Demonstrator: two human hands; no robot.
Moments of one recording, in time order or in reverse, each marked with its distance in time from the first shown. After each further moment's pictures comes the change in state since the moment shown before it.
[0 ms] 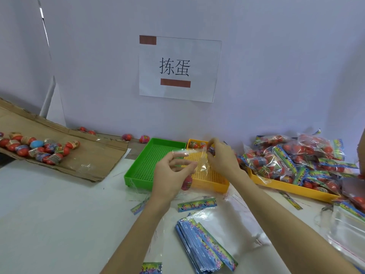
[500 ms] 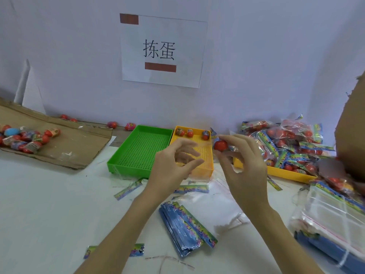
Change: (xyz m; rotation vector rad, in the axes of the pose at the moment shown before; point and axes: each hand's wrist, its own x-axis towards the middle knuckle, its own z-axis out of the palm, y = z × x) left_hand -0.022 0.012 0.026 0.232 -0.194 0.233; right_hand -0.137 -0.003 -0.081 0.426 0.505 -0.347
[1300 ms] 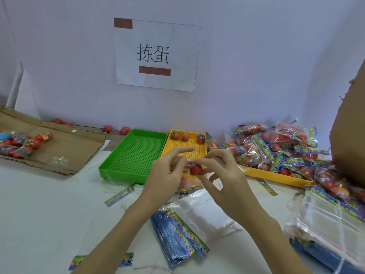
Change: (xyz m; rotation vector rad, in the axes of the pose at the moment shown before) left_hand -0.005 -0.001 0.009 -0.014 -0.028 -0.058; right_hand -0.008 0.011 -0.002 -0.086 -0.389 -0.095
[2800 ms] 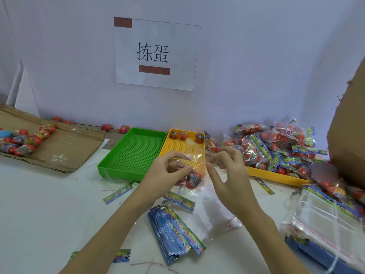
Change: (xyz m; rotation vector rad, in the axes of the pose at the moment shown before) left_hand 0.004 -0.007 -0.004 -0.221 -0.132 -0.231; right_hand -0.004 0.011 0.003 0.055 0.120 0.318
